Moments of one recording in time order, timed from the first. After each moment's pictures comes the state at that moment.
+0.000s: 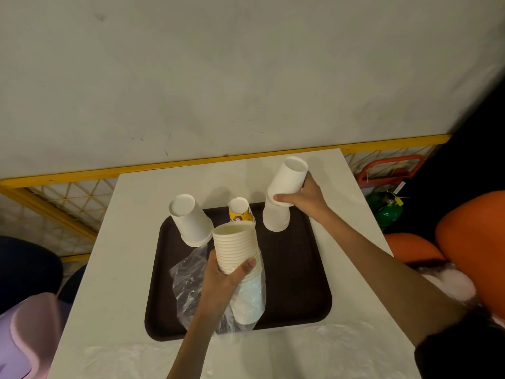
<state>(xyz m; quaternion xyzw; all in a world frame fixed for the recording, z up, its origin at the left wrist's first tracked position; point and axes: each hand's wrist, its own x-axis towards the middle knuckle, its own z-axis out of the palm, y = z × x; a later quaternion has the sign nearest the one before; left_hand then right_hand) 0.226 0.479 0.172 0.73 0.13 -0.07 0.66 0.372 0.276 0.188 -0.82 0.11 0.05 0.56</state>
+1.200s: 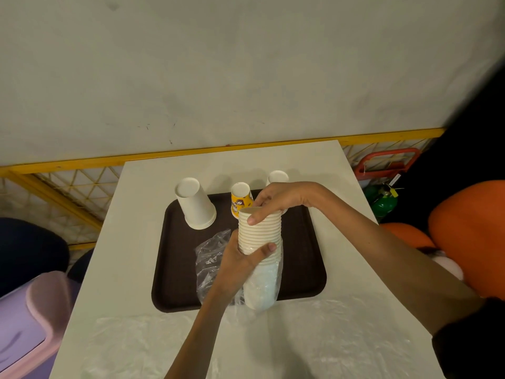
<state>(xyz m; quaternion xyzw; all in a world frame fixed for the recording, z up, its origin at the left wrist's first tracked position) 0.207 0.458 0.194 0.73 0.08 -0.14 0.67 0.321 0.318 0.273 -0.84 -0.18 0.40 0.31</state>
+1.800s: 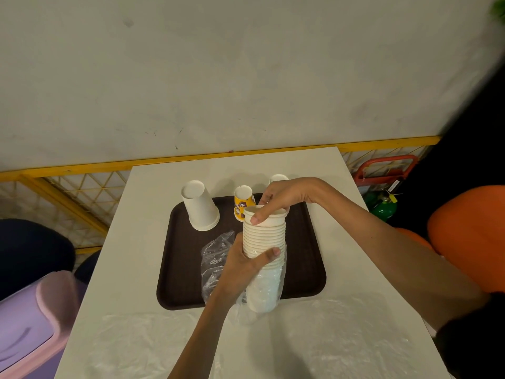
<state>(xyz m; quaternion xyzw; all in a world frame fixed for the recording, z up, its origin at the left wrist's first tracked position) 0.194 0.457 0.200 0.74 0.06 -0.14 0.65 0.313 0.320 0.293 -0.85 -0.17 0.41 0.28</state>
